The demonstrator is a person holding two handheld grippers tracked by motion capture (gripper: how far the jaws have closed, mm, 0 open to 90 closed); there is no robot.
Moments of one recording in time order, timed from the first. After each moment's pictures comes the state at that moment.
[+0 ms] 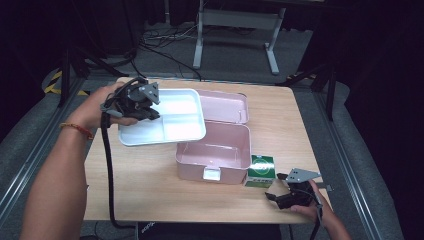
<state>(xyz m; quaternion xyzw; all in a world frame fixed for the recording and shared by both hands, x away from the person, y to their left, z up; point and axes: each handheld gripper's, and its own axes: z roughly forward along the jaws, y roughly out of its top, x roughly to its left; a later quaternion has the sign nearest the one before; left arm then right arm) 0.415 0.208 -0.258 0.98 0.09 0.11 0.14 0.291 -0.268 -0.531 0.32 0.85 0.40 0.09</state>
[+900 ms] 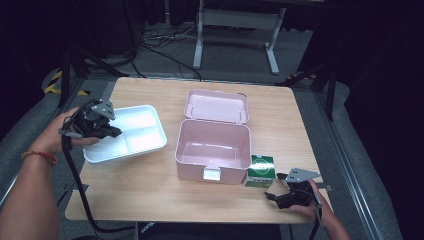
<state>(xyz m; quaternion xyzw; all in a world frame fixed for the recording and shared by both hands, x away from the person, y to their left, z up) 0.400 0.325 -0.336 0.96 0.21 0.08 0.15 0.291 -0.267 -0.530 0.32 0.85 0.40 0.09</state>
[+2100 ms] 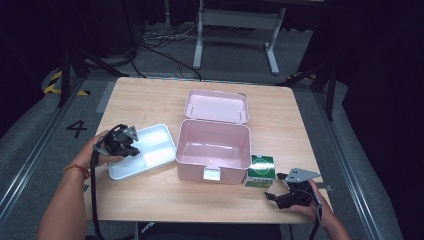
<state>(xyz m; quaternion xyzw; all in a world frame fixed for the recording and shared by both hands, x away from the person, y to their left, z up) 0.414 0.304 -0.448 0.97 0.22 0.04 0.13 0.291 -0.267 -0.530 0.32 0.85 0.40 0.09</state>
